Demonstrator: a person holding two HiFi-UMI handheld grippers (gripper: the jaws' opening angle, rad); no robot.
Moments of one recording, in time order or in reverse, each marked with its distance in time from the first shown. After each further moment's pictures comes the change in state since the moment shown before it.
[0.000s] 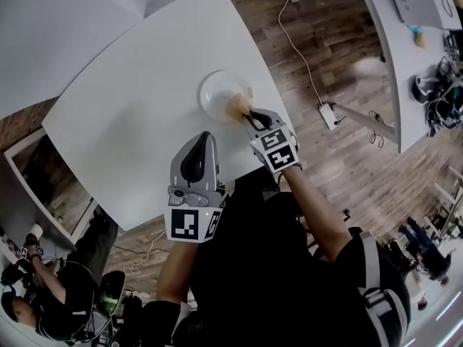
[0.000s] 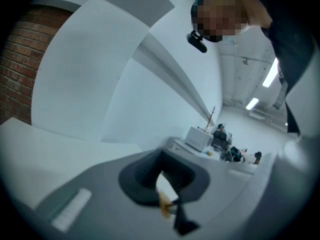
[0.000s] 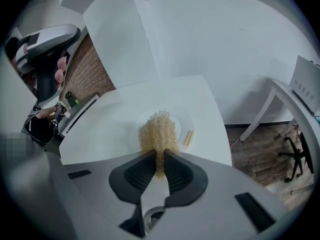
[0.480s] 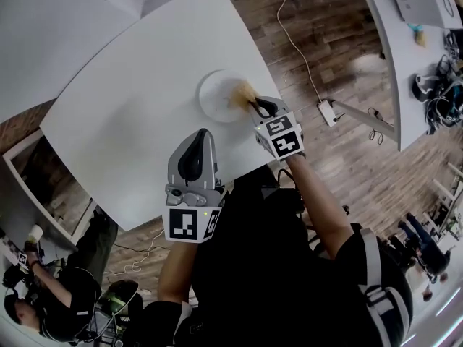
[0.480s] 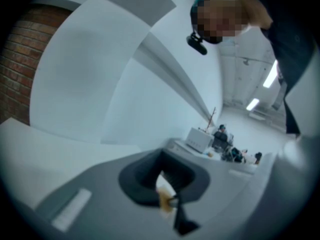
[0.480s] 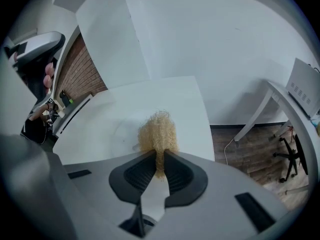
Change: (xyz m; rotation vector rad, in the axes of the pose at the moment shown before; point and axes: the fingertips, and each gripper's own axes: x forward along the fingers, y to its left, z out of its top) left arm 0.008 0.005 0.007 -0.004 -0.010 0.003; right arm 0.003 -0.036 0.016 0.009 0.013 -0.051
